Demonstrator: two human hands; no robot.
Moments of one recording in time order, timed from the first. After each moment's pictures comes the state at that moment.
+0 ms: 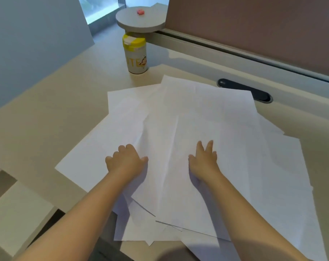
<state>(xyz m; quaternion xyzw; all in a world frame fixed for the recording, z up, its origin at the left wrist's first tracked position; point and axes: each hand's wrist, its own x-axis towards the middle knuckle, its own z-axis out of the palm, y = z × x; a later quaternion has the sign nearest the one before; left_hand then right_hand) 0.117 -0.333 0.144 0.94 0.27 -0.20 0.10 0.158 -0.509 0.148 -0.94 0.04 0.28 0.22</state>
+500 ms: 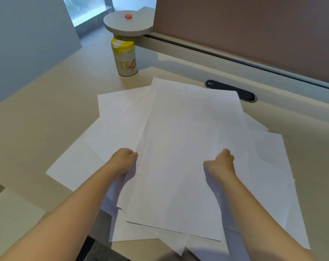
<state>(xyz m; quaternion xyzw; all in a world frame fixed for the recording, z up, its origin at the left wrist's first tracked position) 0.127 -0.325 0.143 0.85 0.27 -0.21 0.41 0.159 -0.561 0.151 -0.88 0.26 0.19 0.34</state>
